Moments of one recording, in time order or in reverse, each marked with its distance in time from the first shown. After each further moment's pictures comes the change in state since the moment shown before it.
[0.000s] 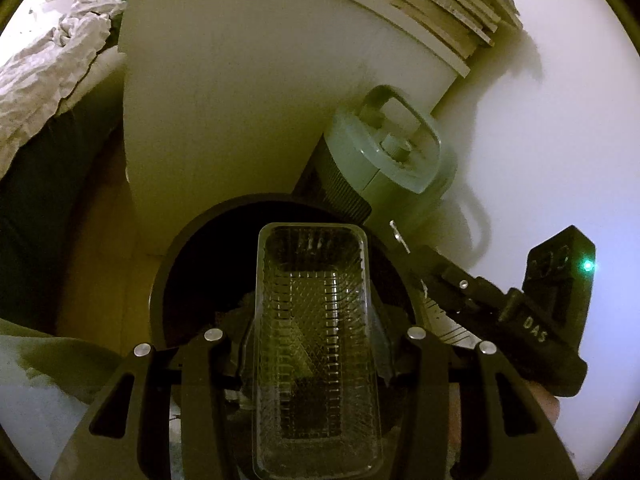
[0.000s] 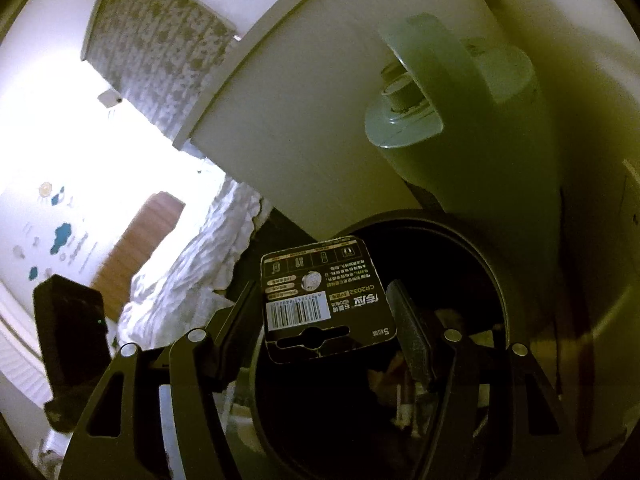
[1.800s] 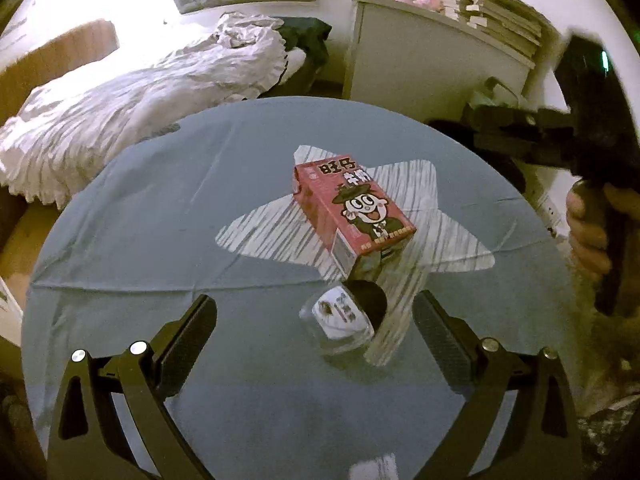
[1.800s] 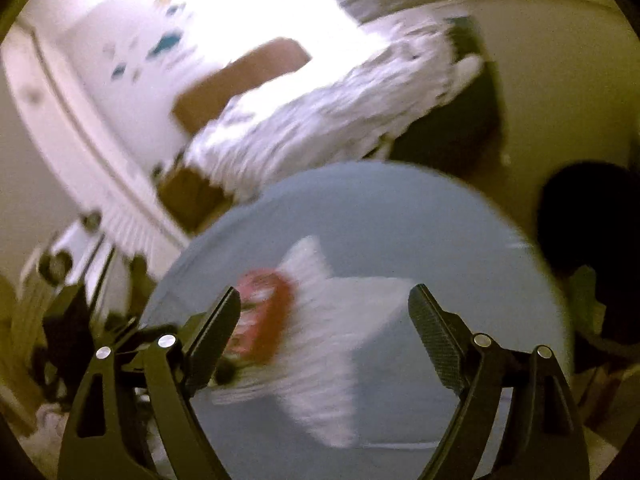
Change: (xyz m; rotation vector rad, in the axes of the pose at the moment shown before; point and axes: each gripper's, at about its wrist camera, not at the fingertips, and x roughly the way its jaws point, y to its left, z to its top) left arm -0.283 0.092 -0.250 -0.044 -0.054 0.503; right arm -0.019 0.278 -0.201 -0.558 0.459 0.231
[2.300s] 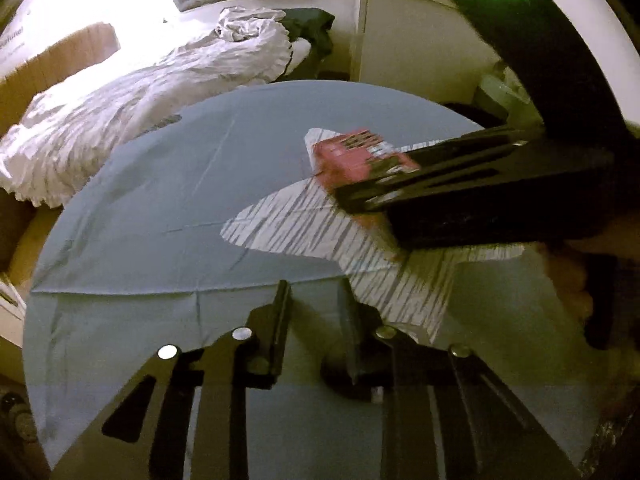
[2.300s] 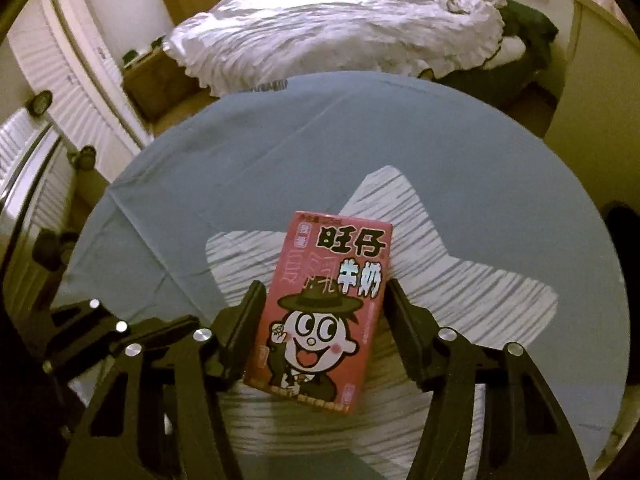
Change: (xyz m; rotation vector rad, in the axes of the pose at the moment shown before) left arm 0.007 0.014 -0.011 0.003 0.032 0.018; right arm 0.112 0.084 -0.009 -0.211 0.252 -0.227
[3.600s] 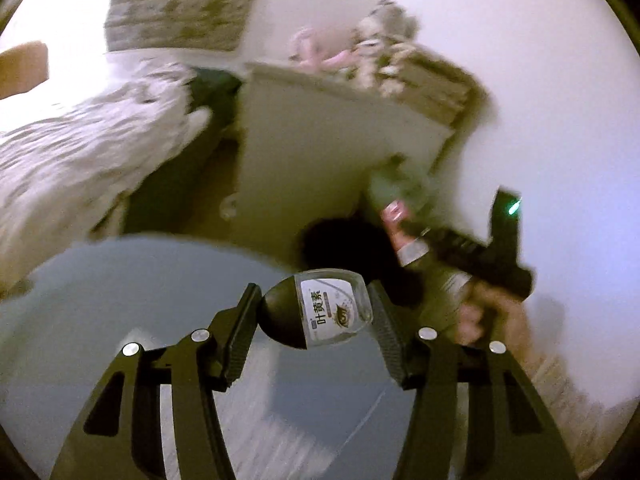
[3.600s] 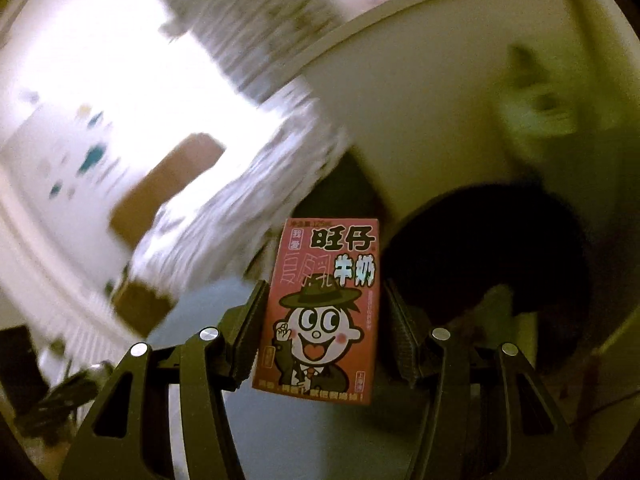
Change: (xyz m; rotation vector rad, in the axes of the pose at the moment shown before) left arm 0.002 -0.120 0.168 0.029 -0.240 -0.400; right arm -0.144 -0.334 -0.086 0.654 -0.568 0.003
